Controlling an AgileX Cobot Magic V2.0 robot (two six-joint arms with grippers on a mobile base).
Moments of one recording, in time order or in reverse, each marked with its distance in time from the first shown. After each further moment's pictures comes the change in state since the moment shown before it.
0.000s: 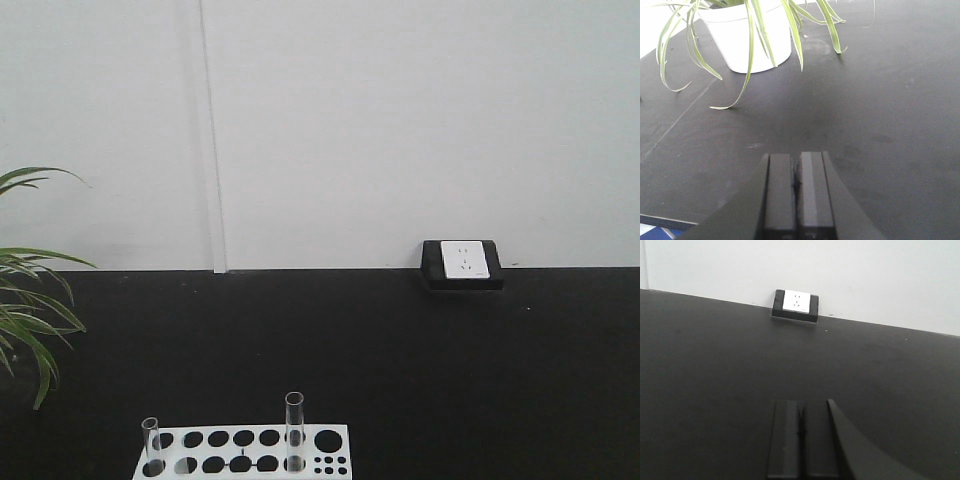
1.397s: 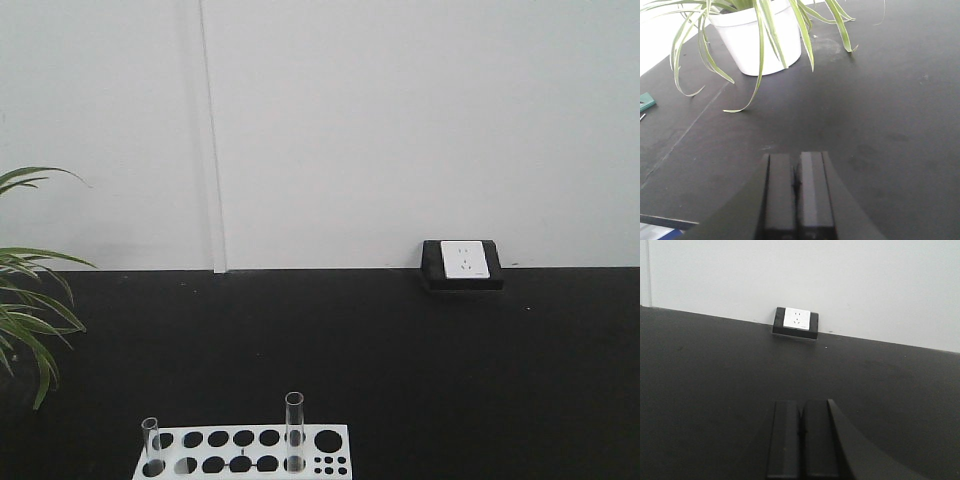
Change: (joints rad) left arm 0.000 0.000 0.000 0.054 0.015 0.000; right arm 0.000 0.000 0.000 -0.001 -0.061 0.000
